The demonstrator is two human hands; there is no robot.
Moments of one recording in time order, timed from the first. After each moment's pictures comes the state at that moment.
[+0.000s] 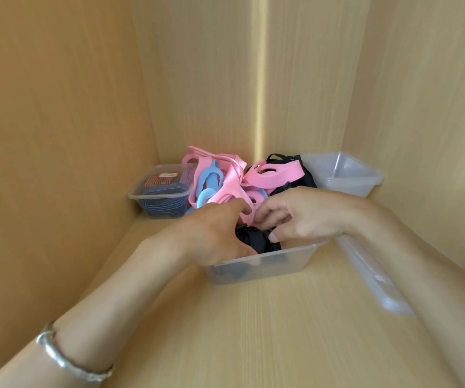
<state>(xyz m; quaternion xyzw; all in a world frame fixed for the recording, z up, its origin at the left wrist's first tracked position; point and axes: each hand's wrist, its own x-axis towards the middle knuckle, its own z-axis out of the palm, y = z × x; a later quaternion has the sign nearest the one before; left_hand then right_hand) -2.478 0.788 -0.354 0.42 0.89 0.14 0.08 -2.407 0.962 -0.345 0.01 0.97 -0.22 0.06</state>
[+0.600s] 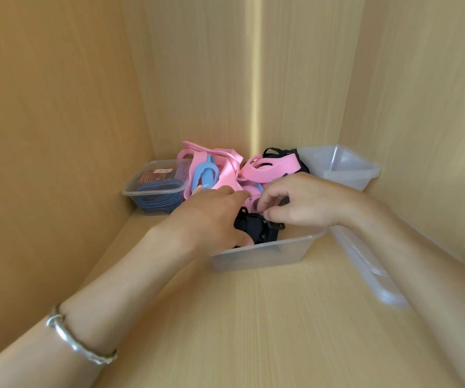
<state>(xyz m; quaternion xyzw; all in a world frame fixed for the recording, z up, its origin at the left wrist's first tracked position) -2.482 0.802 -0.352 0.45 0.89 0.02 -0.03 -2.413 0.968 -0.350 0.02 0.97 -0.22 -0.05</state>
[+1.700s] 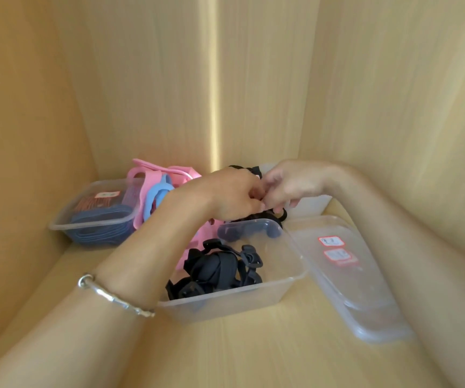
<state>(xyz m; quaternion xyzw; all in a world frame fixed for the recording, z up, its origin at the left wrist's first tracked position) -2.508 0.891 -0.310 0.56 0.82 0.10 0.05 -2.436 1.037 -0.308 0.15 0.96 -0.25 0.04</state>
